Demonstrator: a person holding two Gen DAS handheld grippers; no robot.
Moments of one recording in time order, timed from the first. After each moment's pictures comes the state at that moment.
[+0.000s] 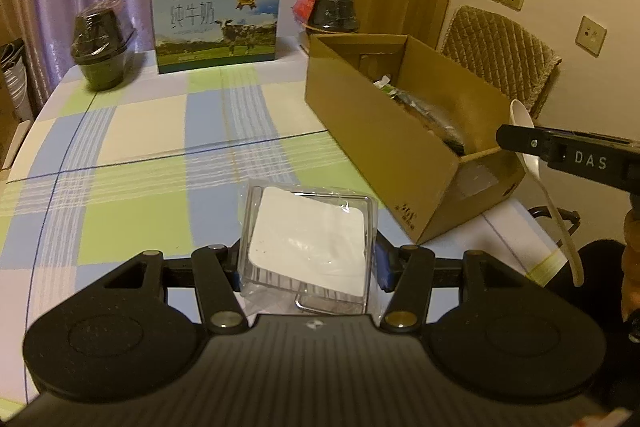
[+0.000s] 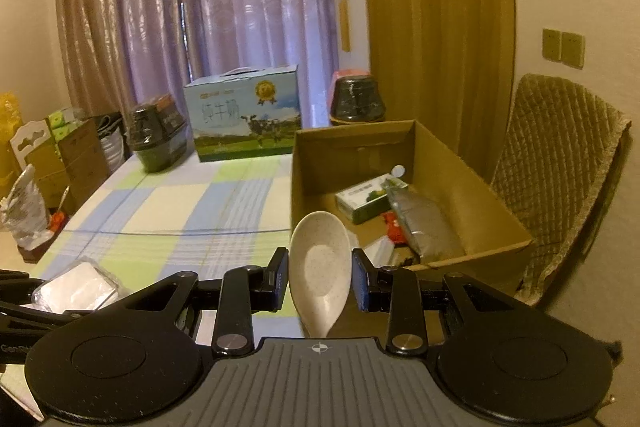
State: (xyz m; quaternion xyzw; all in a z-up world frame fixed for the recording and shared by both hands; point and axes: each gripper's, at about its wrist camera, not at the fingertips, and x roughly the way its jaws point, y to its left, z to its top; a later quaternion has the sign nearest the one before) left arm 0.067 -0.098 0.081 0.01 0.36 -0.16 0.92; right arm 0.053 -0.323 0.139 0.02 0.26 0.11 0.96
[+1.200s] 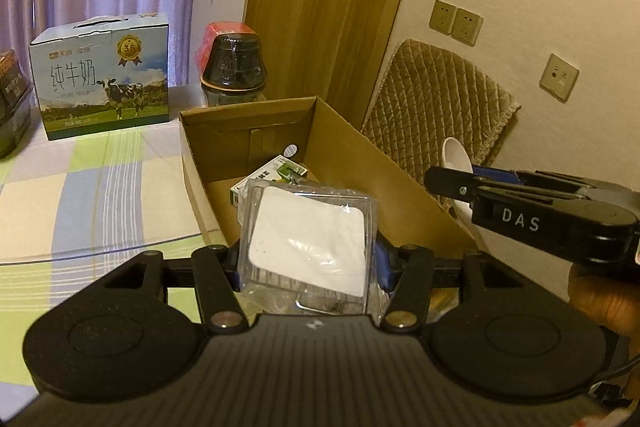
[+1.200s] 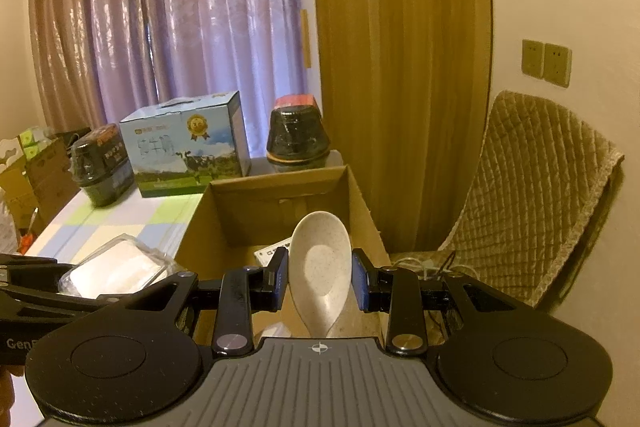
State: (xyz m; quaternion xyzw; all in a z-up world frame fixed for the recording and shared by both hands) left arm 0.179 -0.248 0.116 -0.02 0.33 -0.23 0.92; right arm 0.169 -0.416 0.167 0.02 0.26 0.10 0.96
